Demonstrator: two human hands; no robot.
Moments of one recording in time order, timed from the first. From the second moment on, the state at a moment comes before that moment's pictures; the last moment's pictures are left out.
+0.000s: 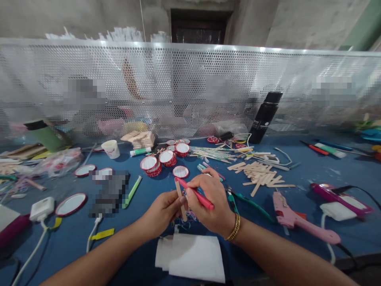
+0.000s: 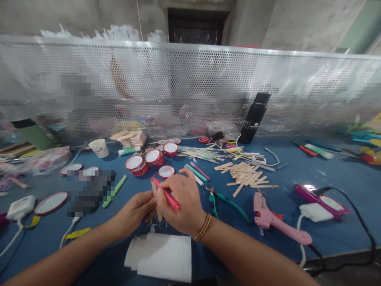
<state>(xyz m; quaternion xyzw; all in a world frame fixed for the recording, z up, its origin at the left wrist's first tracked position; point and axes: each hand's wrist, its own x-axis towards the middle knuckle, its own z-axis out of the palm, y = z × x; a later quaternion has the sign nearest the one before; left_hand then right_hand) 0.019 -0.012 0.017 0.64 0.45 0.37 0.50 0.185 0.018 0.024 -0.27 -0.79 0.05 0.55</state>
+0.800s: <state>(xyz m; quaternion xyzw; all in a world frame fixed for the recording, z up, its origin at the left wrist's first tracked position) 0.020 -0.010 0.018 0.61 0.45 0.39 0.52 0.184 0.018 0.025 -0.26 -0.80 0.05 0.55</state>
